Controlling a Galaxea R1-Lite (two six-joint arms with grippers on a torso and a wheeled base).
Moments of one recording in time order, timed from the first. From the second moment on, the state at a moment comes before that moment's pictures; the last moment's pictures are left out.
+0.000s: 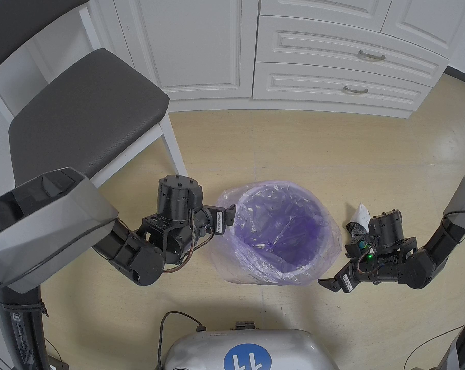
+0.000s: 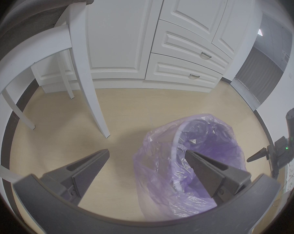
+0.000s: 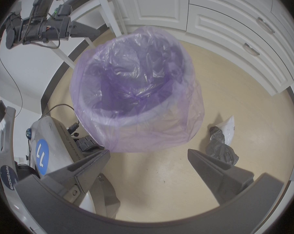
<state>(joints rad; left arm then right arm) -0.57 2.22 -1.04 -0.86 0.23 -0.13 0.32 2.02 -0.58 -0.69 0.06 -0.33</state>
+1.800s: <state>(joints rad) -0.73 2.22 -1.20 -0.62 0.51 0.06 0.73 2.25 -0.49 -1.05 -0.04 -0.07</state>
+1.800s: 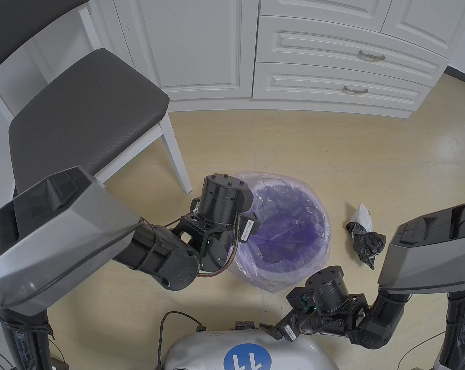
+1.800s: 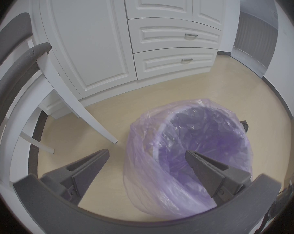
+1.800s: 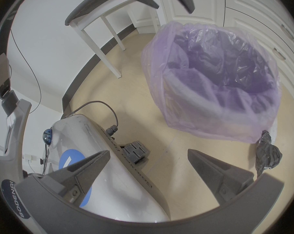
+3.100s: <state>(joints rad) -0.80 2.04 -1.07 -0.57 0.51 0.05 0.52 1.70 -0.34 -0.84 -0.04 -0.17</state>
